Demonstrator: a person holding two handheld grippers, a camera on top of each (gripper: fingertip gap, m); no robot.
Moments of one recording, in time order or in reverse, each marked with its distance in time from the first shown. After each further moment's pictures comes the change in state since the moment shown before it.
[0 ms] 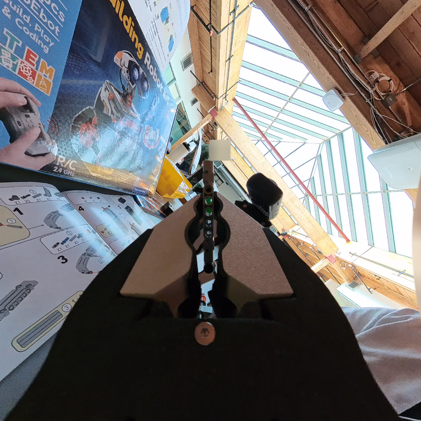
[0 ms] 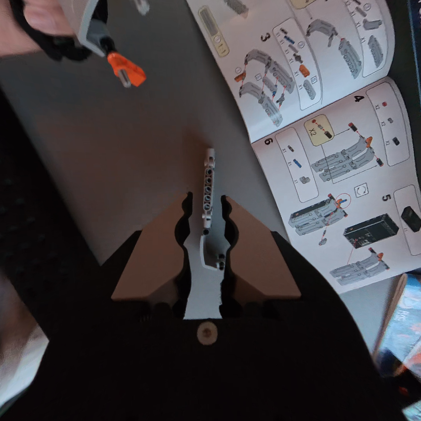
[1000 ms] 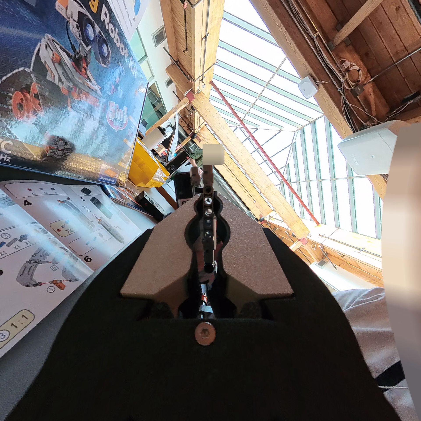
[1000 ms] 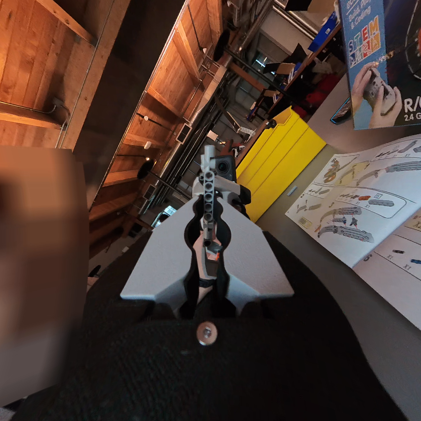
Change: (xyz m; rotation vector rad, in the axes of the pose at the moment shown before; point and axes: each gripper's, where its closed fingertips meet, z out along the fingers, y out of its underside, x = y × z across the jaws) left arm 0.019 0.020 0.014 -0.068 0.107 -0.041; right arm 0.006 -0.090 -0.086 1.176 -0.862 0.650
